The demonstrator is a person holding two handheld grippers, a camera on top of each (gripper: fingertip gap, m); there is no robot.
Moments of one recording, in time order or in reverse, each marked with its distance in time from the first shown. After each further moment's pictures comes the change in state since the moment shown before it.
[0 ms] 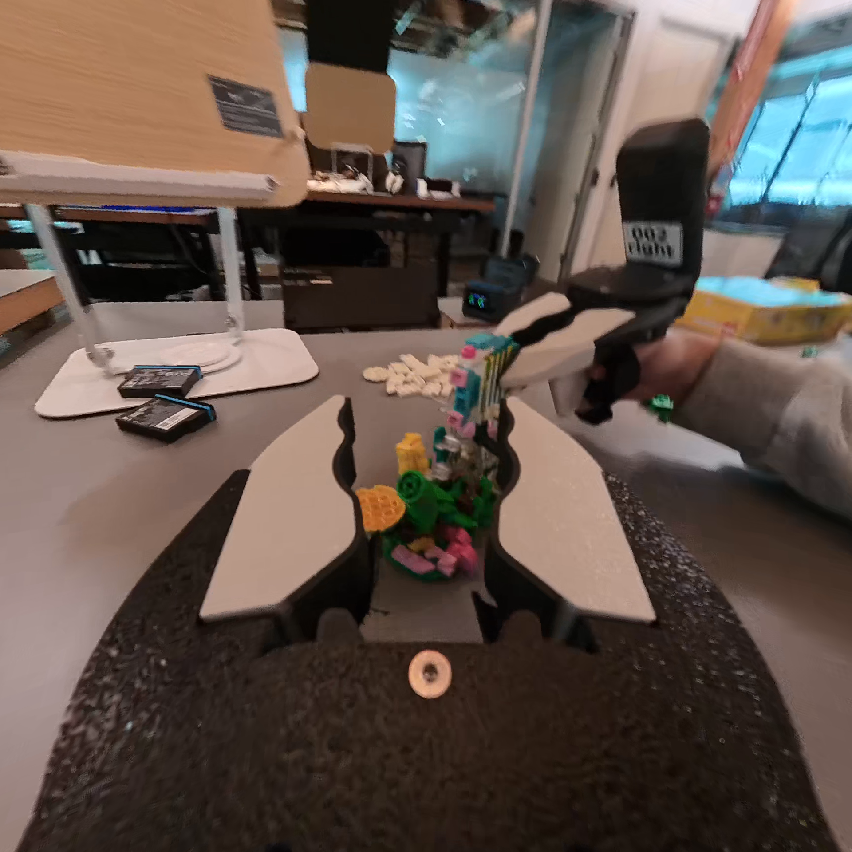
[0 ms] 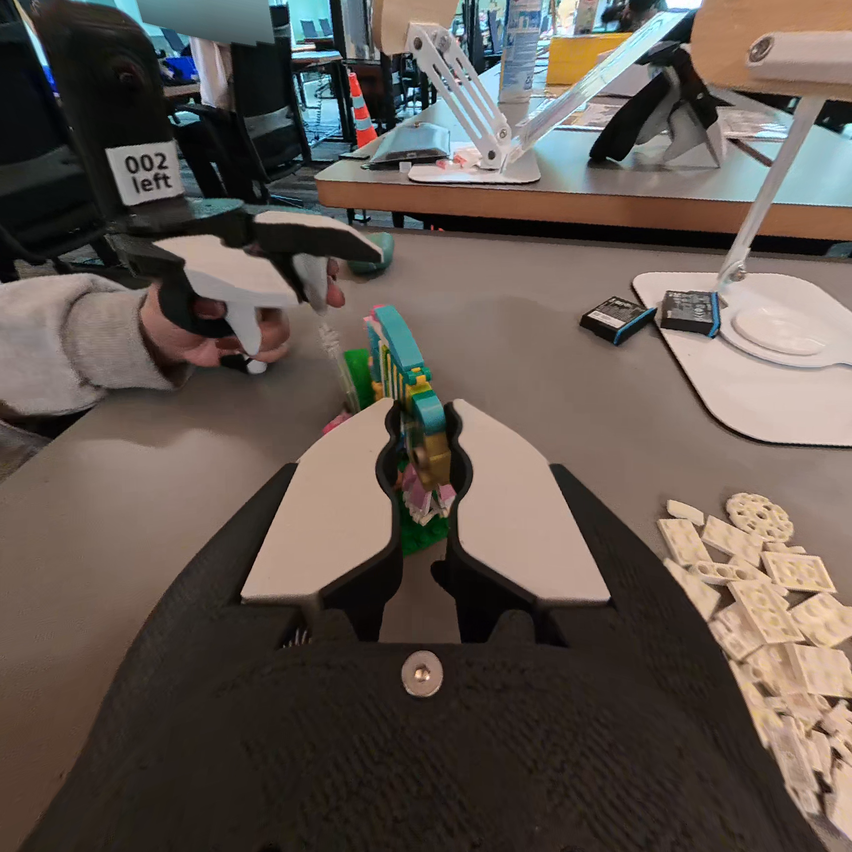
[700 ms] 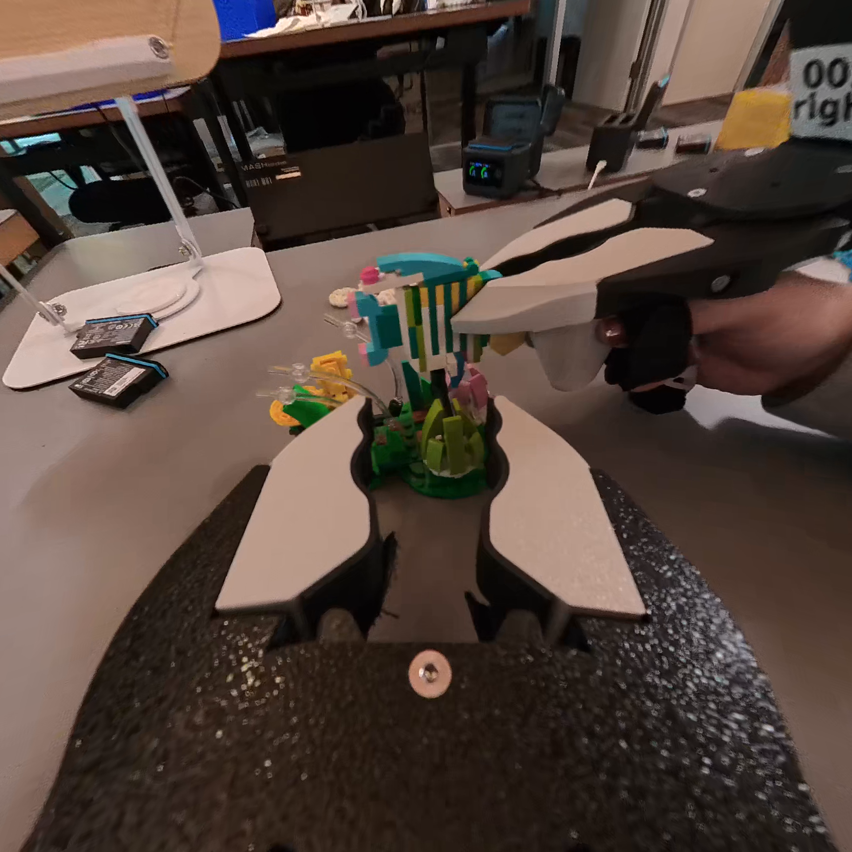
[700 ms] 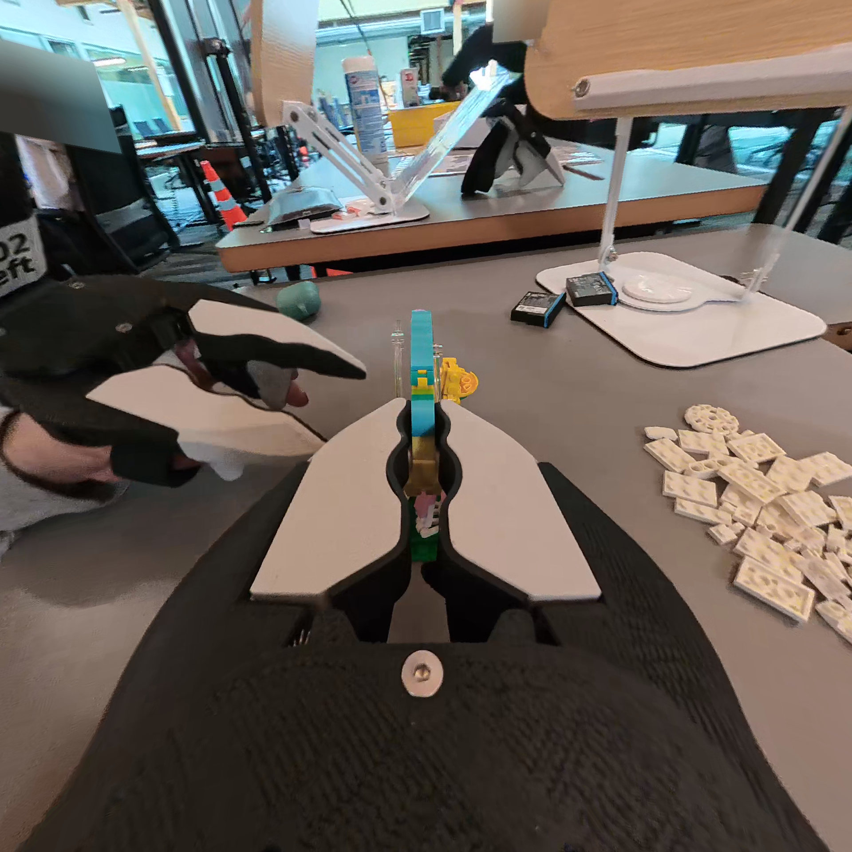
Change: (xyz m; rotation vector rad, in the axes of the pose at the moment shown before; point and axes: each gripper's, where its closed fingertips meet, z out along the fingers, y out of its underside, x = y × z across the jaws) left arm 0.041 0.035 0.025 -0.289 -0.073 0.140; right arm -0.012 0.001 -0.010 0.119 0.327 0.127
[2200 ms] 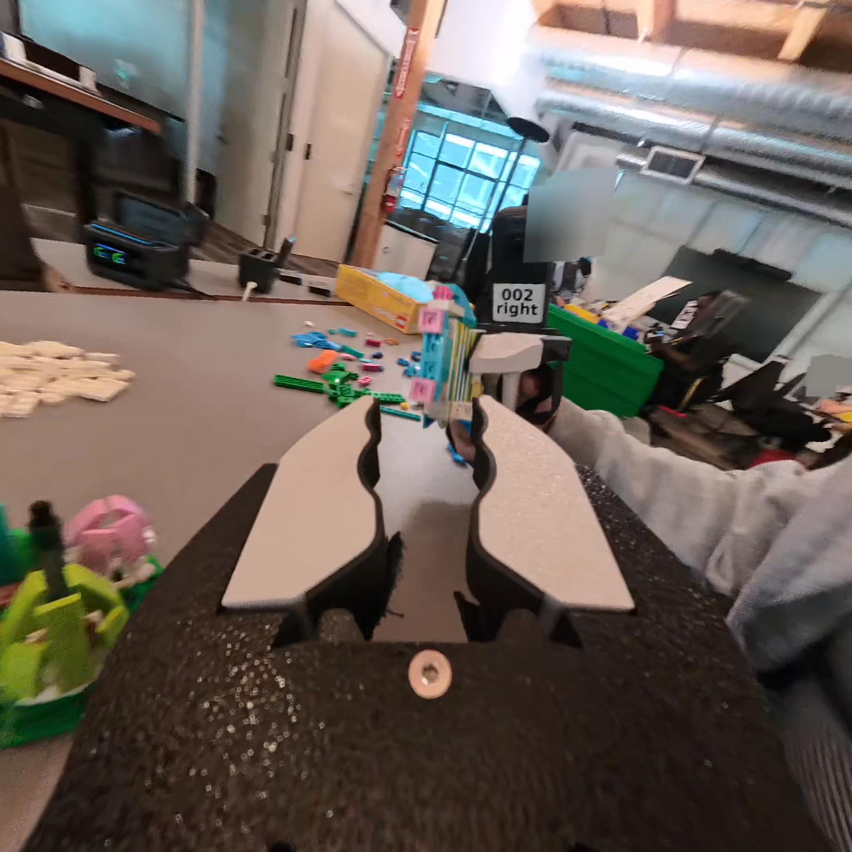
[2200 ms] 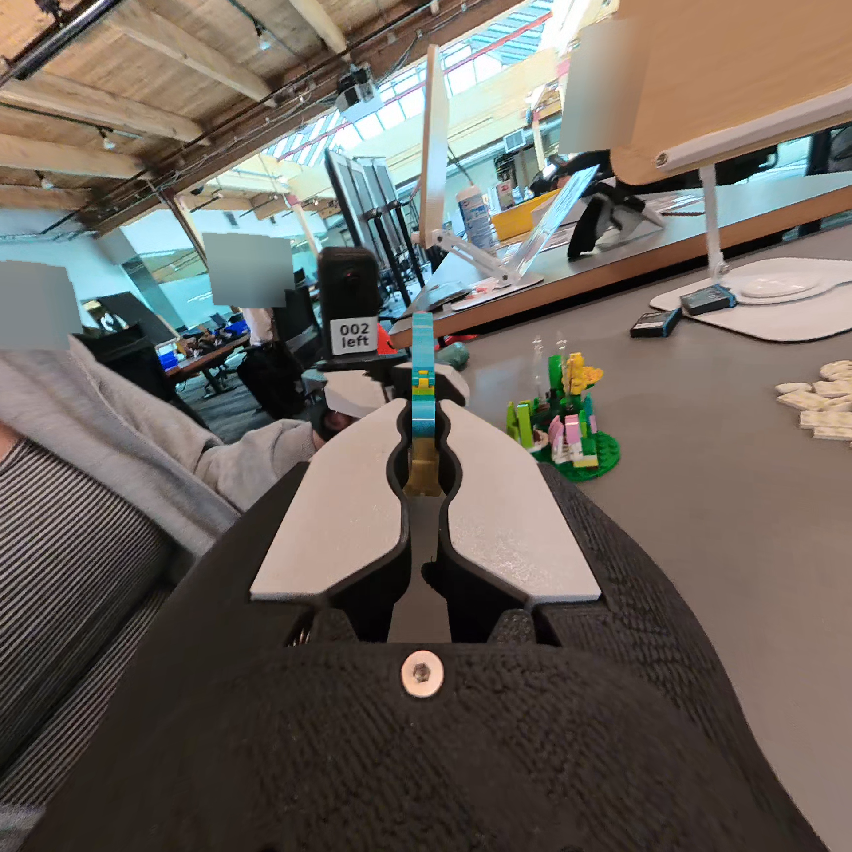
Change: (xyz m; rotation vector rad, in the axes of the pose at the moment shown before) left arm 0.106 -0.053 -0.038 0.244 0.782 -0.343; right arm -0.071 -0.025 -0.114 0.191 -0.233 0.245
